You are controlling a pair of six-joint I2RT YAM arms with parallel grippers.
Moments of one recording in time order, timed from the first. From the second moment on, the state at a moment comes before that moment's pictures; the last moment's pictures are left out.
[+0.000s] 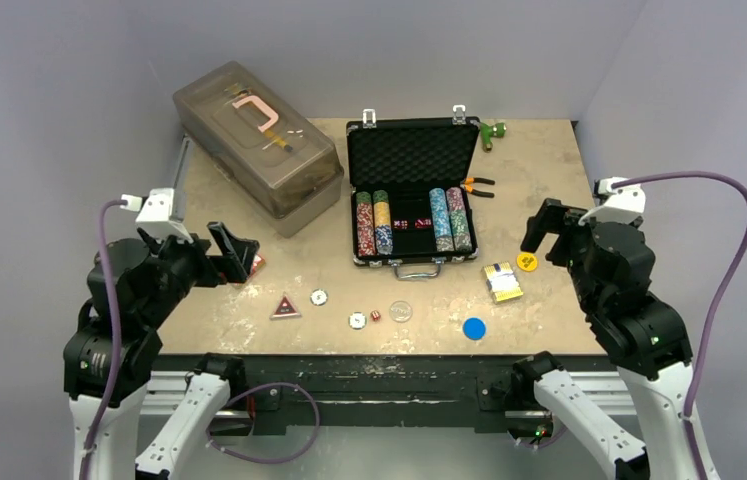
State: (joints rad) left arm -0.17 0.59 1.28 -0.97 0.09 -0.30; right arm 0.35 0.67 1.23 -0.87 0.47 0.26
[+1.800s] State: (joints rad) left arm -0.44 1.23 0.67 -0.87 -0.24 -1.12; right arm 0.96 0.85 0.84 -0.67 0.18 0.66
